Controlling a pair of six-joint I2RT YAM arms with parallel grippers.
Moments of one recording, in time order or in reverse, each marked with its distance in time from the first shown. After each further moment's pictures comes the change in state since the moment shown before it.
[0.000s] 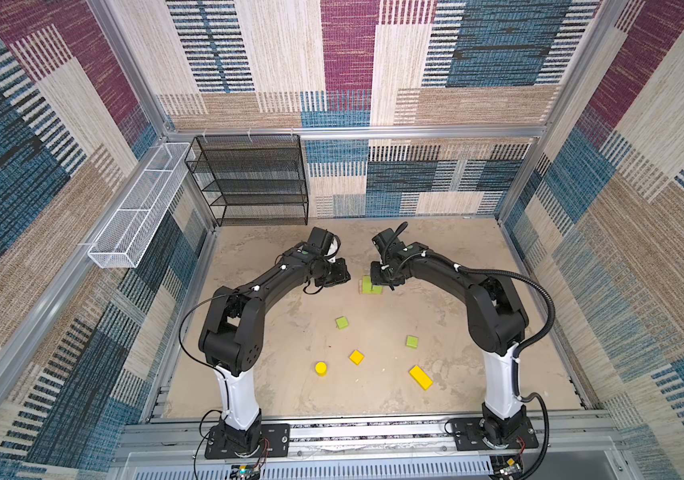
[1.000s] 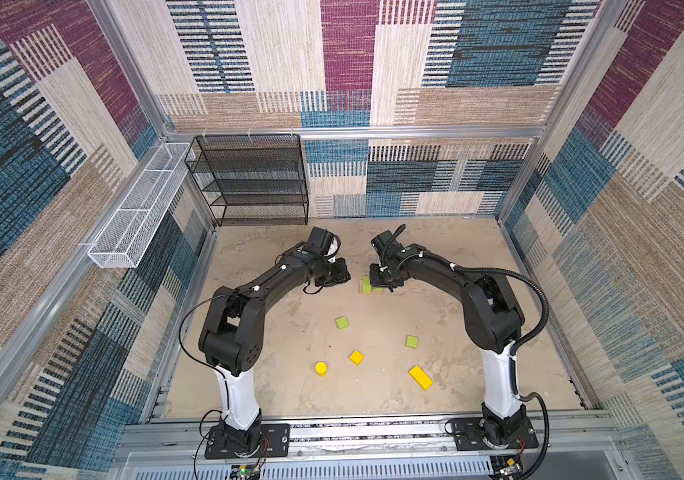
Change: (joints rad) left arm 0.001 0.000 0.003 -0.004 -0.002 0.004; right arm -0.001 0.046 0.004 0.008 -0.019 -0.004
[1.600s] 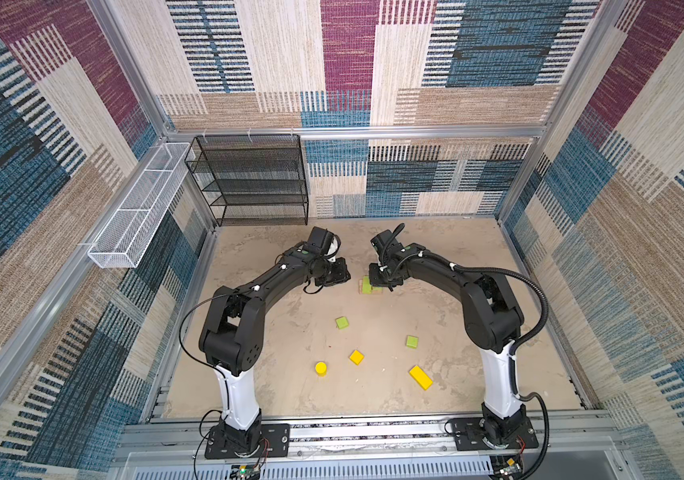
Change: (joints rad) left arm 0.000 0.001 0.004 0.000 -0.002 0.000; right arm 0.000 0.005 0.008 0.003 -0.009 -0.019
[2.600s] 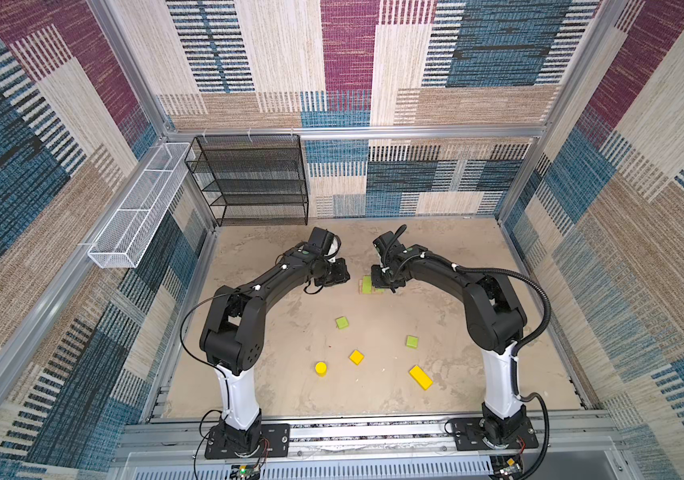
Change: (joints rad) left arm -0.002 0.007 0.001 0.000 -0.022 0.007; right arm -0.008 -0.016 -0.034 0.008 0.000 -0.012
